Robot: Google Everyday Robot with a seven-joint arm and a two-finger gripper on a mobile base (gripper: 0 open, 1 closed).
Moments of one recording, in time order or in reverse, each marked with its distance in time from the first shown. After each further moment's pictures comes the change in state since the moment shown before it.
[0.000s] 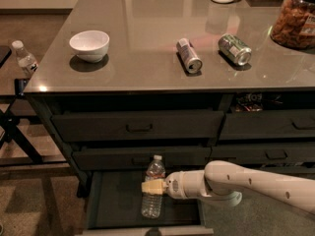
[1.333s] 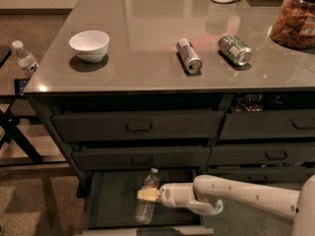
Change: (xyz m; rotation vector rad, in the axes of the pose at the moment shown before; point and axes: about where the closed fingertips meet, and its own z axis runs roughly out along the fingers) arm 0.038 -0.078 0.087 -0.061 -0.006 0.173
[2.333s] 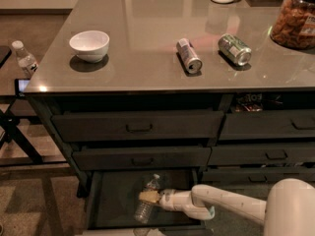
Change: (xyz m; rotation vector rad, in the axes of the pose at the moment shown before) arm 0.007 -0.086 0.058 -0.090 -0.040 0.173
